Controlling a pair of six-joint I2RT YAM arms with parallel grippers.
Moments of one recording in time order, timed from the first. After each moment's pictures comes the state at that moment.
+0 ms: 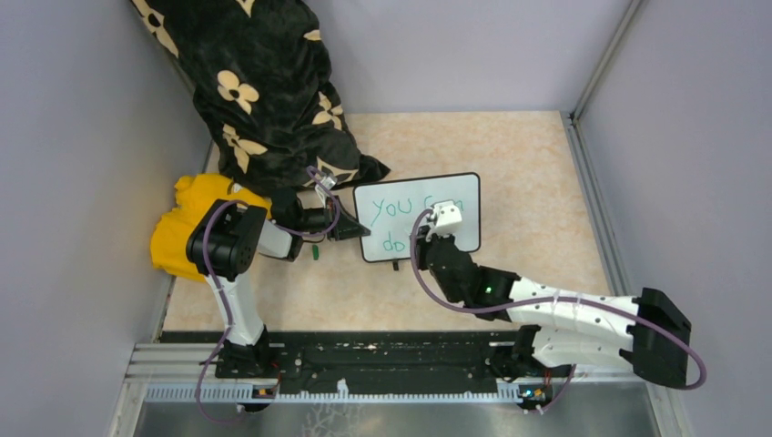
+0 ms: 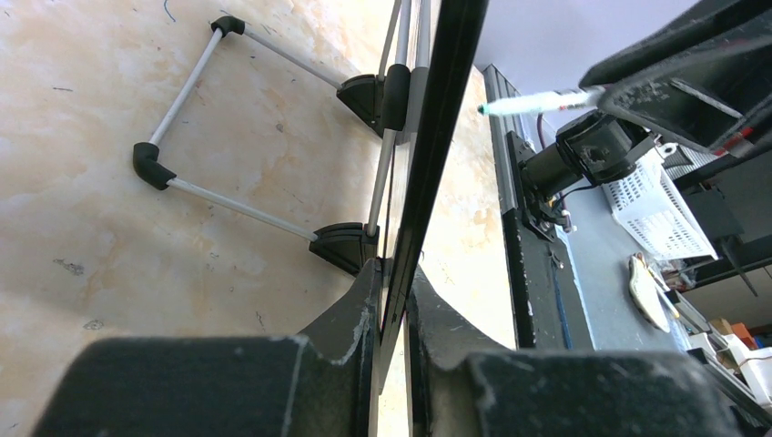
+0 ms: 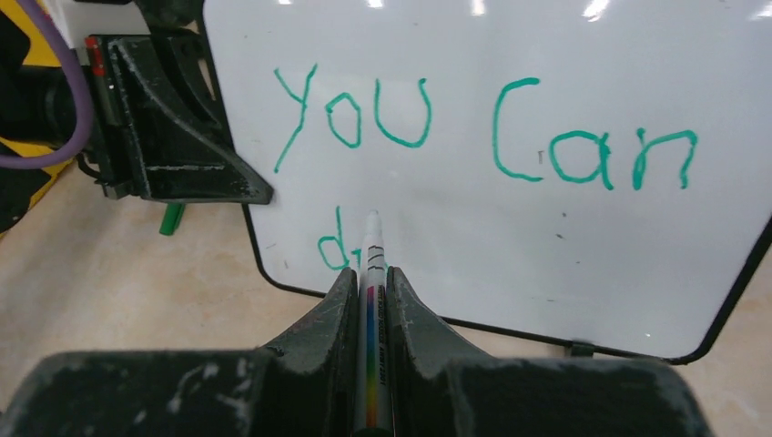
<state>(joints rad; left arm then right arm) -0.25 1.95 0.64 1.26 1.22 -0.65 1.13 1.06 0.62 0.08 0.72 0.42</state>
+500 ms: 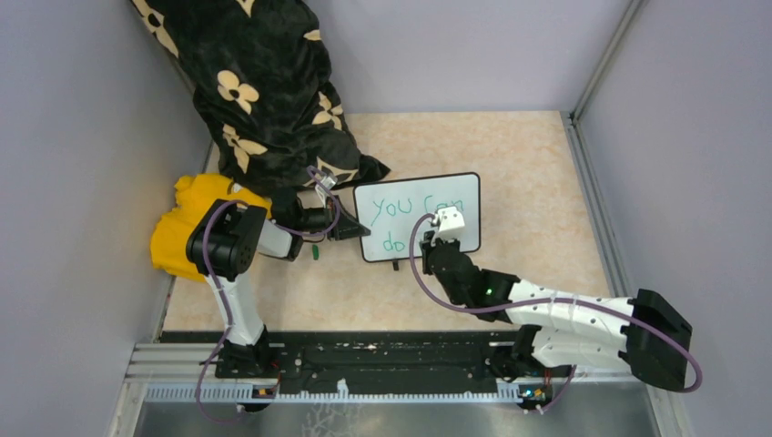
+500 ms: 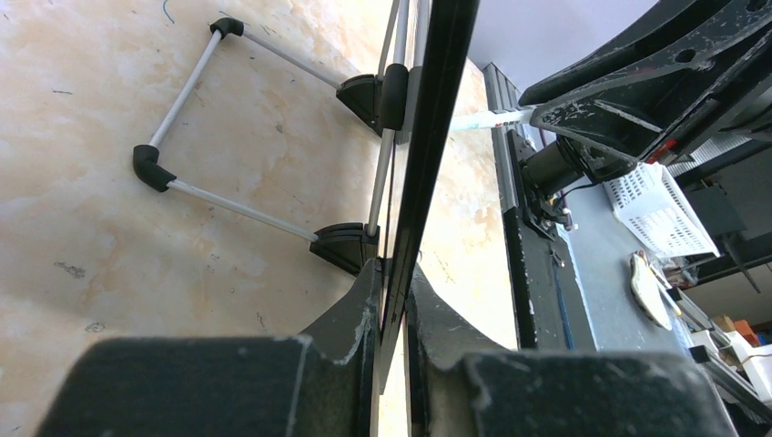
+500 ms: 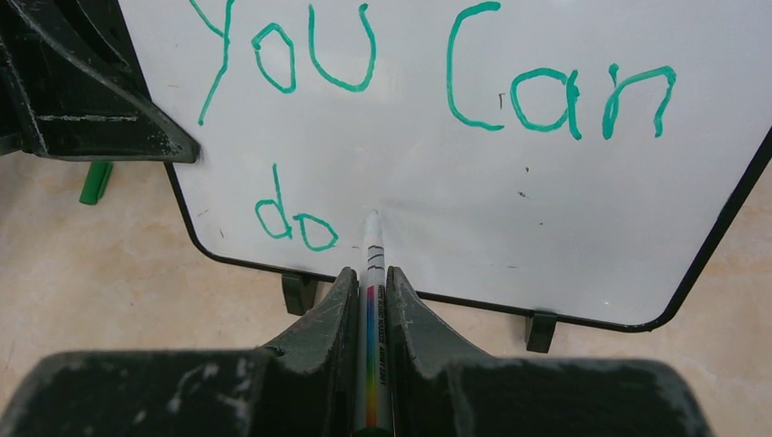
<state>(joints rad) -0.25 1.95 0.64 1.26 1.22 -0.64 1.08 1.03 0.53 0.07 0.71 0.41</state>
